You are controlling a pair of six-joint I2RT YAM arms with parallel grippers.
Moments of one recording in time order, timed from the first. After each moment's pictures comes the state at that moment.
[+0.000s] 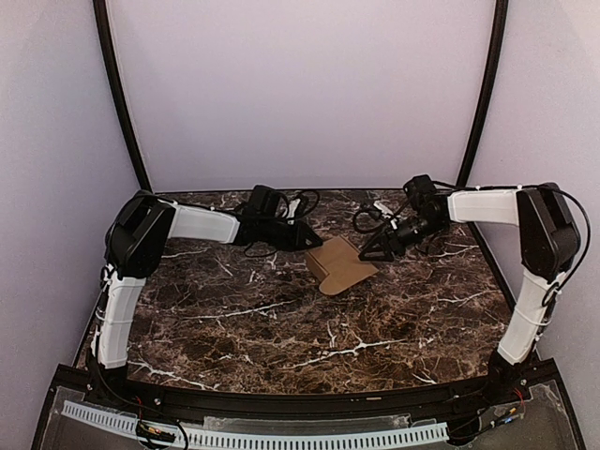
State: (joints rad) left arm -0.63 2.28 1.60 0.05 0.53 -0.48; right arm 0.35 1.82 1.23 -0.50 -0.89 -0.46
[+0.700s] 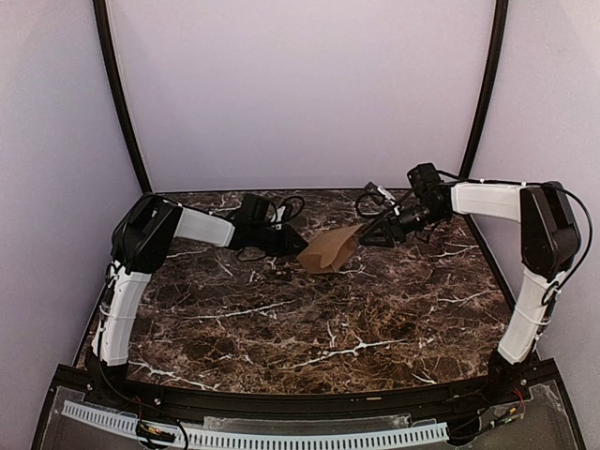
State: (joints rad) left arm -0.55 2.37 1.59 0.12 0.56 -0.56; right arm 0.32 1.84 1.31 -0.50 -0.94 -0.45
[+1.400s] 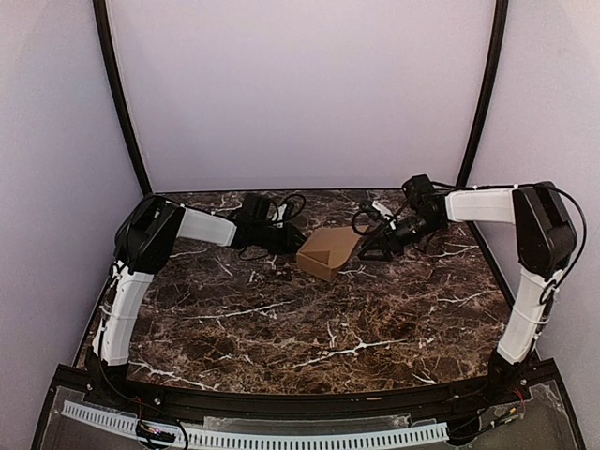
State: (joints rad) left arm -0.55 2.41 1.64 0.14 0.56 -0.57; right arm 0.35 1.87 1.27 -0.48 -0.88 -0.51
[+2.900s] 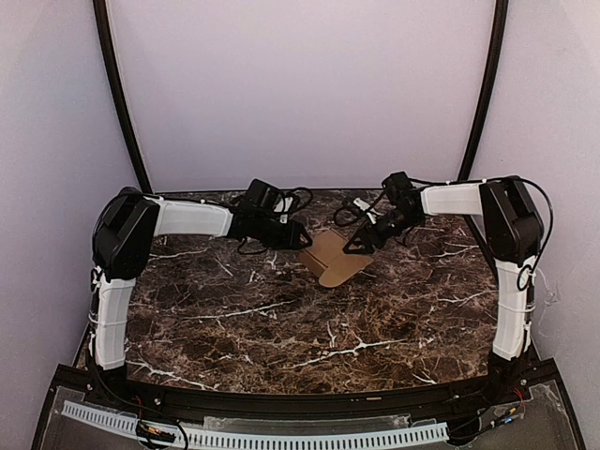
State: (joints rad) left arm -0.64 2.18 1.58 -0.15 0.32 -0.40; right arm 0.38 2.10 1.51 -0.49 -0.78 -0.44
